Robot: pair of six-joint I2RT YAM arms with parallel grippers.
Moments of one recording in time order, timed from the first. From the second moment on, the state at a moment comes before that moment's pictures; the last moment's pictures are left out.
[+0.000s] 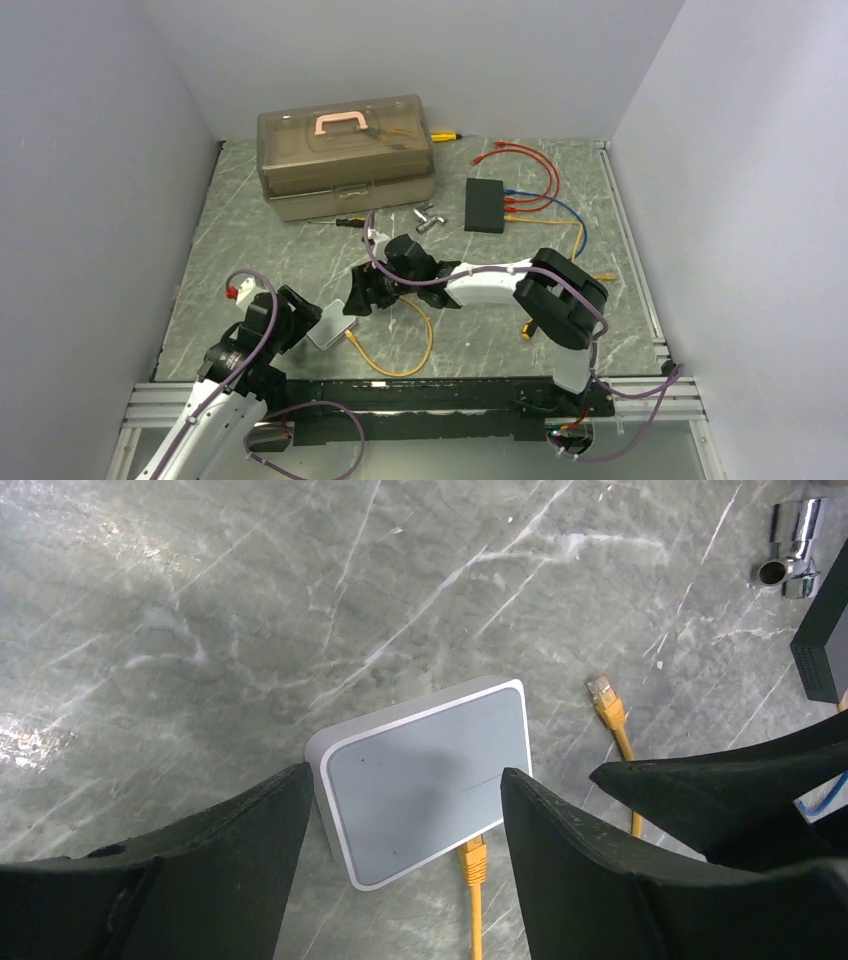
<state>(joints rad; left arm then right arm) -0.38 0.31 0.31 -0.77 -0.23 -1.05 0.99 1.84 1.01 0.29 -0.38 0.61</state>
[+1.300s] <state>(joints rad) -0.38 0.50 0.15 -0.36 -0.05 -1.12 0.90 1.92 1.08 0.08 -0.34 0.51</state>
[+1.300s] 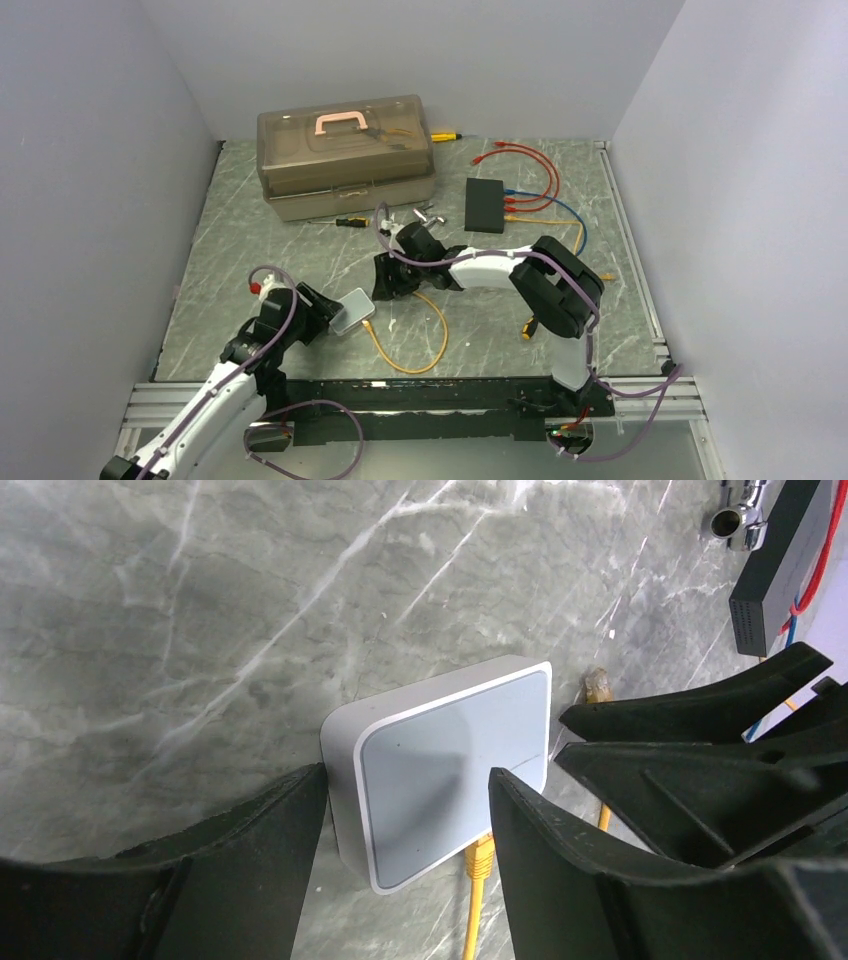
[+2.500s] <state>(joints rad) -0.64 1.13 0.42 -0.03 -0.07 -1.05 0.87 1.35 0.67 0.06 -0.09 0.47</state>
